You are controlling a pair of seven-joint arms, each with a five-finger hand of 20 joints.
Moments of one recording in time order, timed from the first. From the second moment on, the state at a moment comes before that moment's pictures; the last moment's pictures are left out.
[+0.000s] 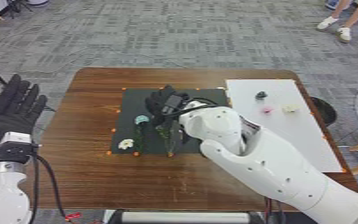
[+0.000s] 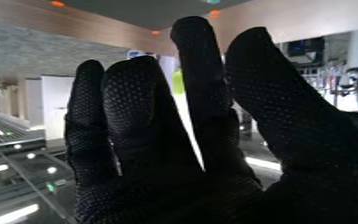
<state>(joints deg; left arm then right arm) 124.4 -51.6 -103.9 -116.6 7.8 7.0 27.1 -55.5 -64.6 34.6 -101.7 -135.7 -23.4 13.2</state>
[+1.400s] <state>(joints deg) 127.3 -53.1 -108.1 -117.4 7.8 6.7 28.0 -75.9 -42.9 70.2 -105.1 -128.0 -25.5 33.0</state>
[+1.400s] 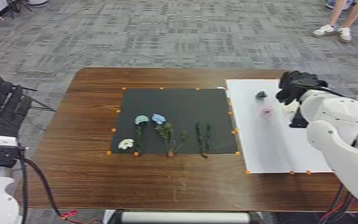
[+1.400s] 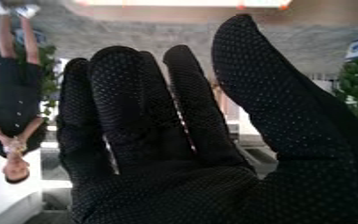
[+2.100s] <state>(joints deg) 126.2 -53.0 -107.2 -117.4 7.9 6.8 27.9 -74.6 -44.5 64.5 -102.0 -127.2 -27.4 30.4</state>
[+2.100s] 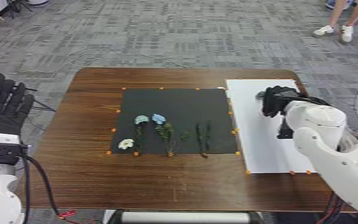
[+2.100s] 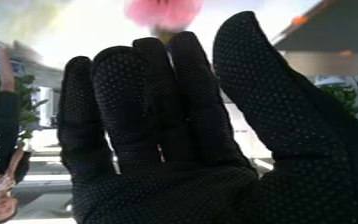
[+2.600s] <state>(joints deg) 126.0 -53.0 -106.9 -117.4 7.9 6.9 27.9 -73.7 -45.7 60.8 -97.1 -131.8 -22.2 32.8</state>
